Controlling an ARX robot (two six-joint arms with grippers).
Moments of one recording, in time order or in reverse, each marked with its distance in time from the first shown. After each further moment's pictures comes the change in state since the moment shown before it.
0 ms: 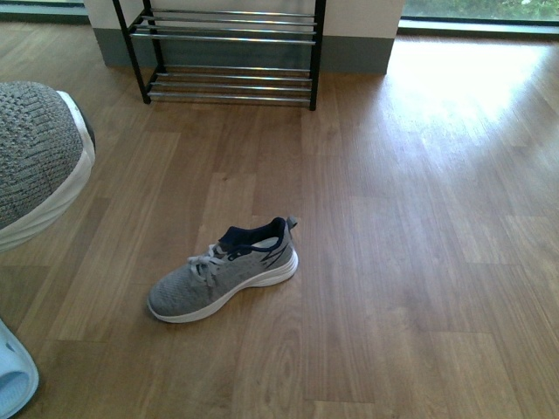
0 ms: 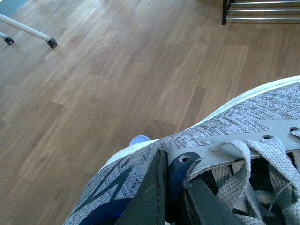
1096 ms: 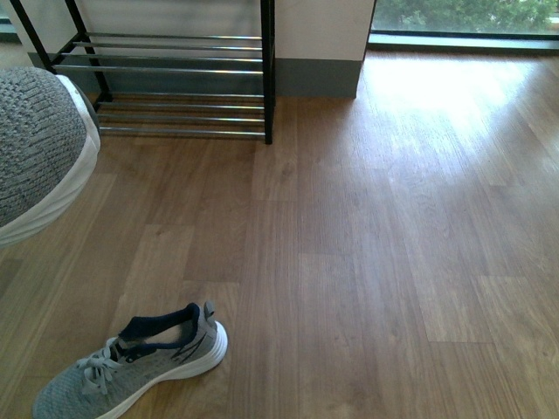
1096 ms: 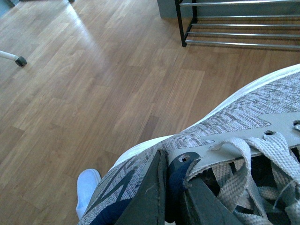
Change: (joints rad) left arm -0.005 0.002 0.000 0.000 0.008 0.000; right arm 0.000 0.000 0.000 0.000 0.003 0.000
